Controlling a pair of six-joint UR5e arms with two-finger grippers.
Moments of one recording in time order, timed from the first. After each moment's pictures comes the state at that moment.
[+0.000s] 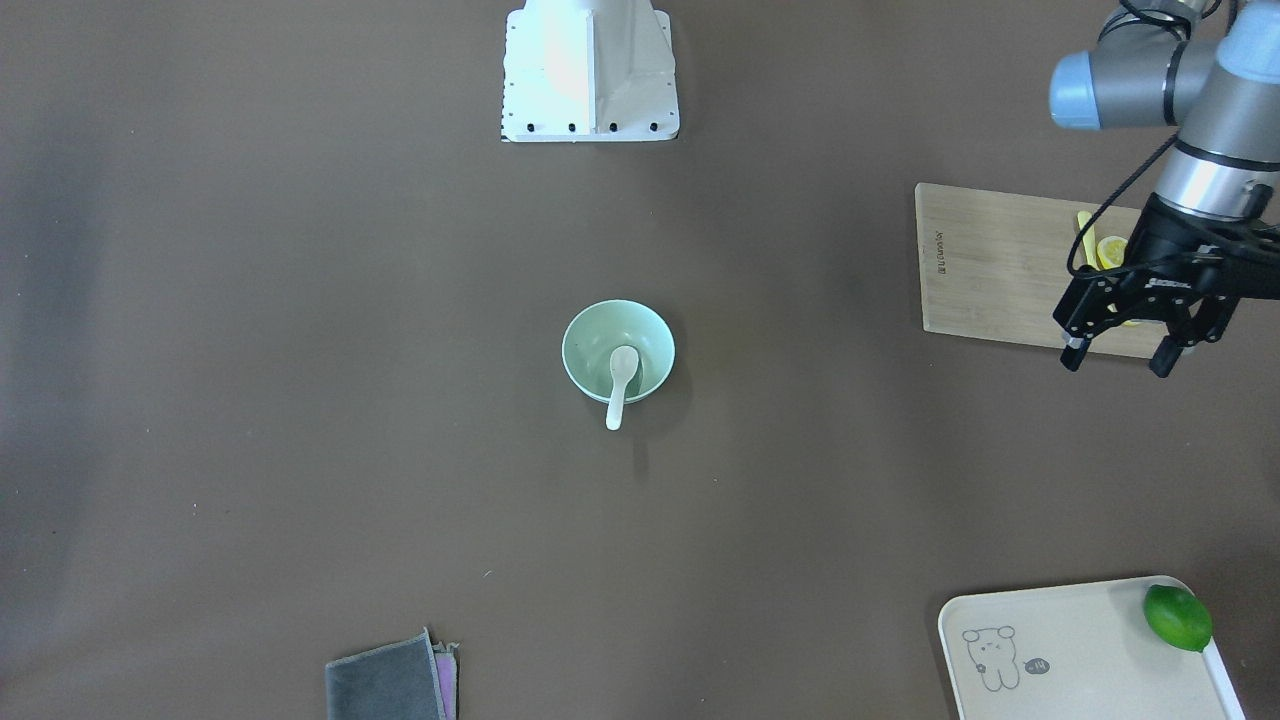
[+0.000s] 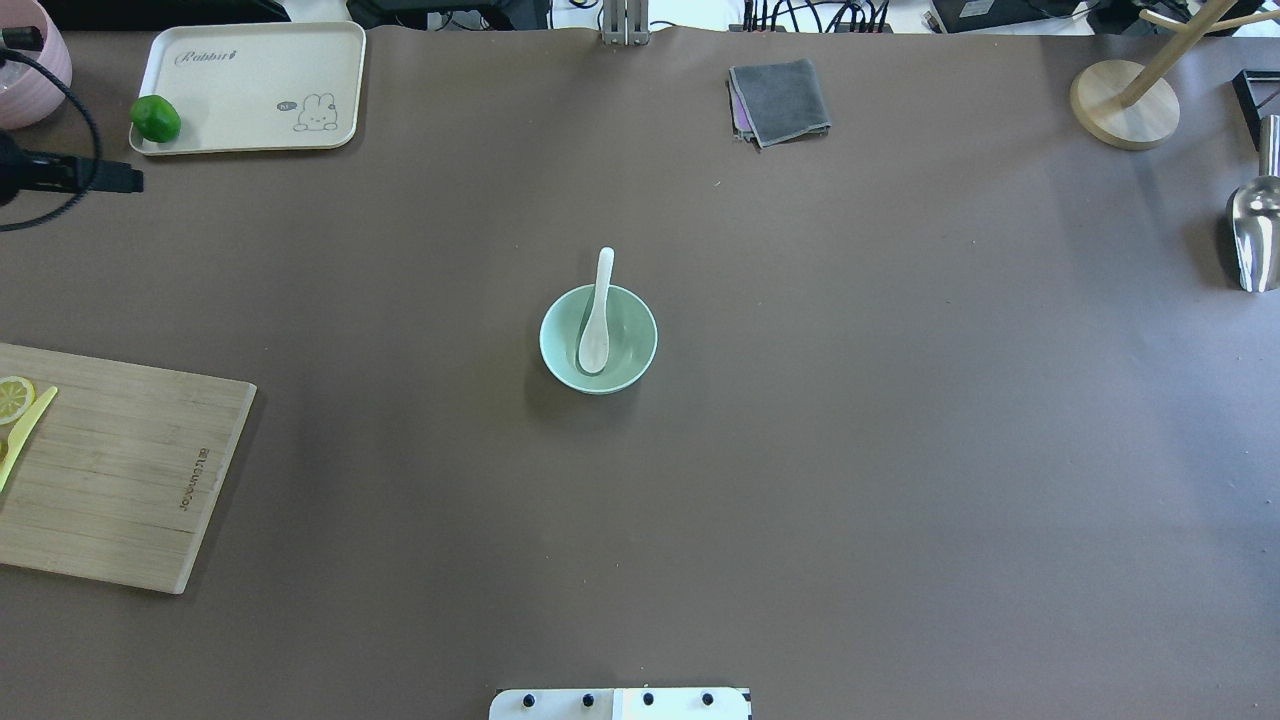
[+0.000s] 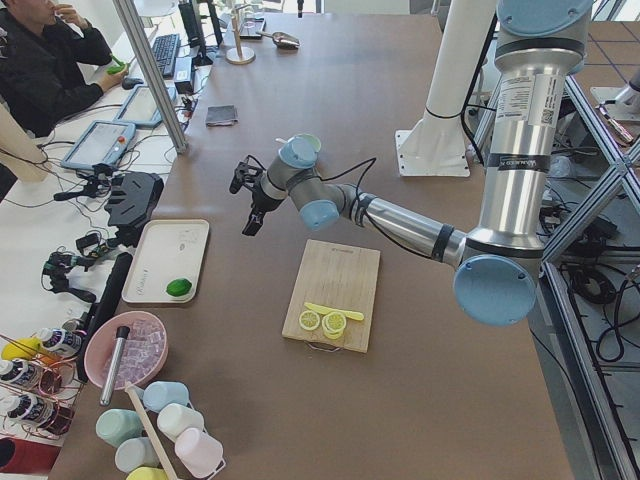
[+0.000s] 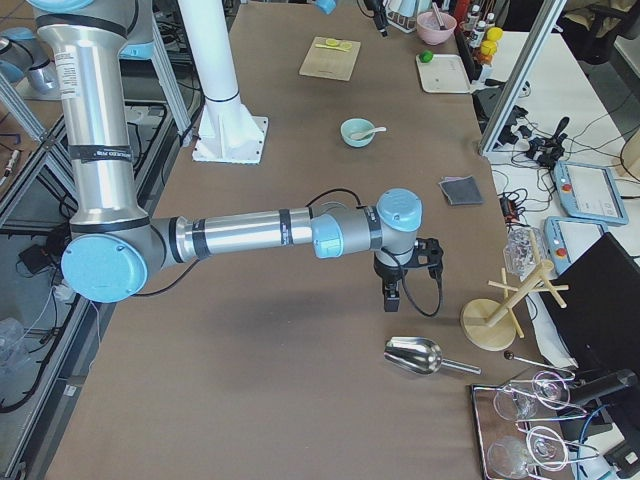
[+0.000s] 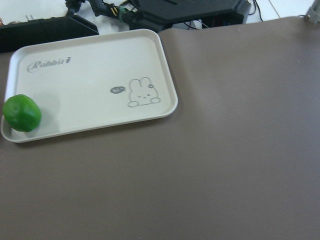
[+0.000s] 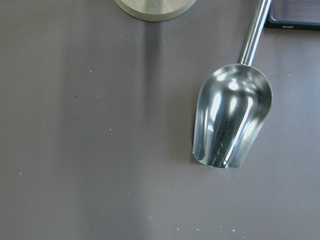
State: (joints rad) left arm -1.13 -1.64 -1.78 -2.21 -1.97 -0.78; right arm 1.47 -1.52 1.64 -1.49 2.30 0.17
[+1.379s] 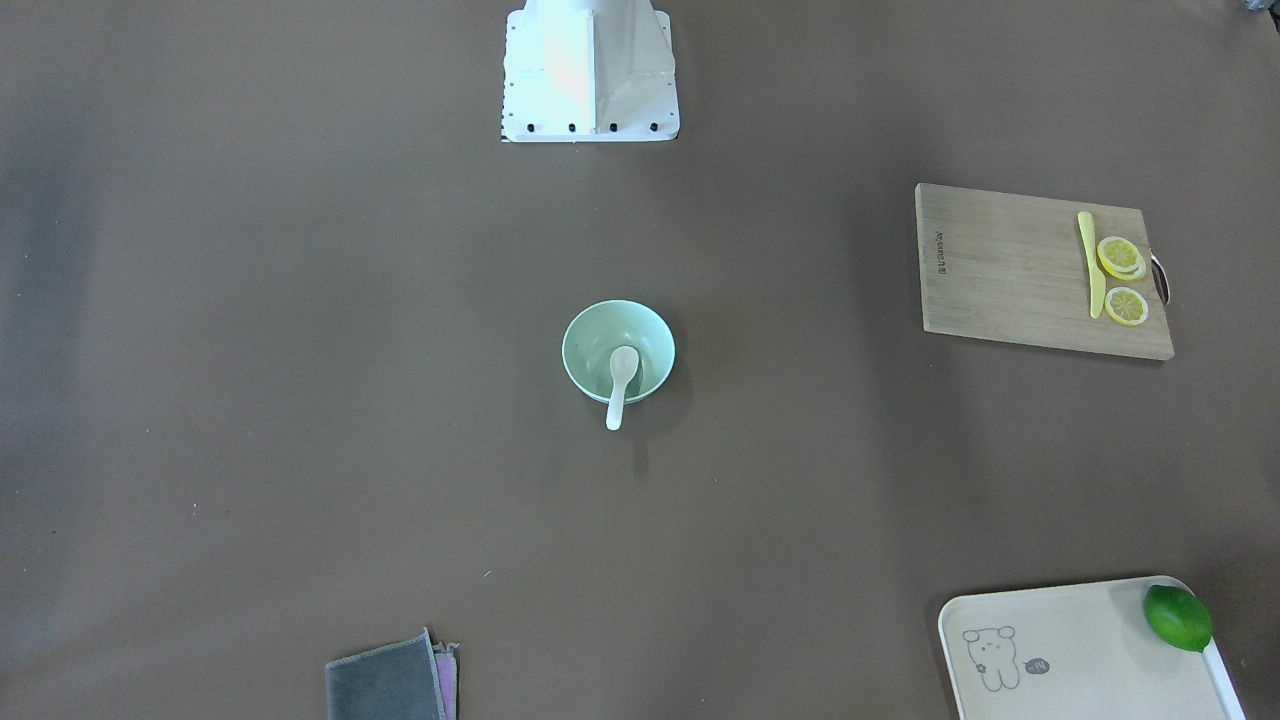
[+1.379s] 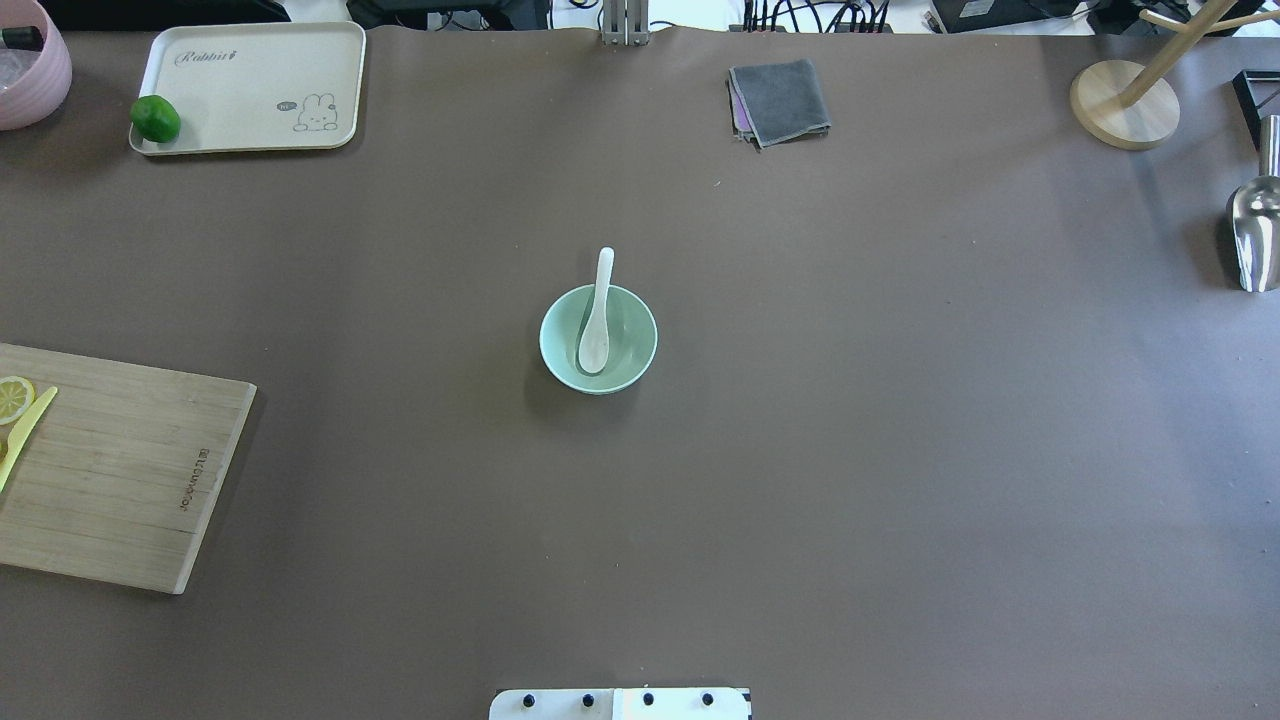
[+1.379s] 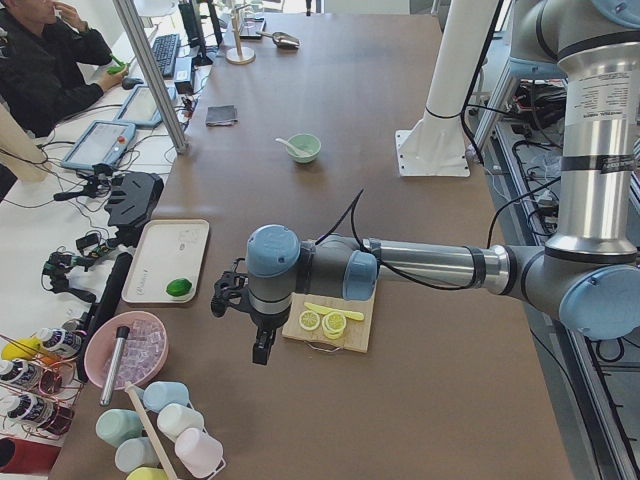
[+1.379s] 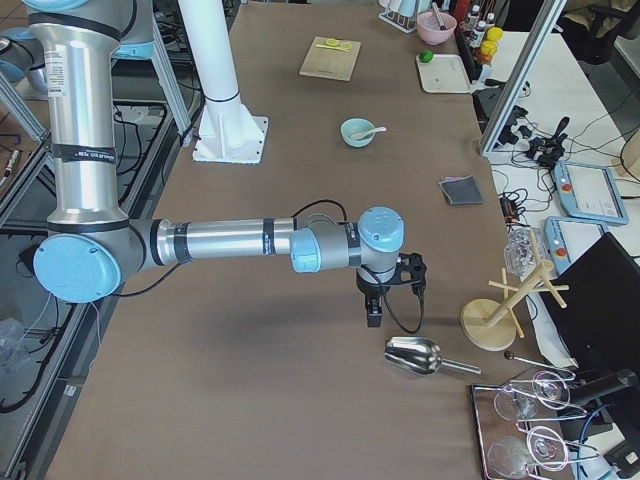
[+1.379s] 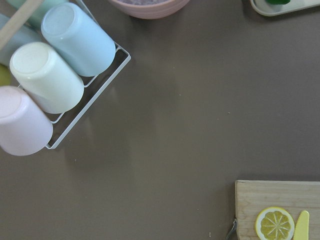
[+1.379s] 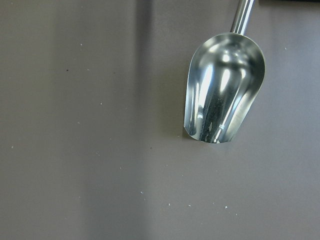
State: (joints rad) left arm -1.65 -1.53 -1.68 -1.63 -2.30 0.10; right arm 1.49 -1.58 1.66 -1.49 2.34 0.14
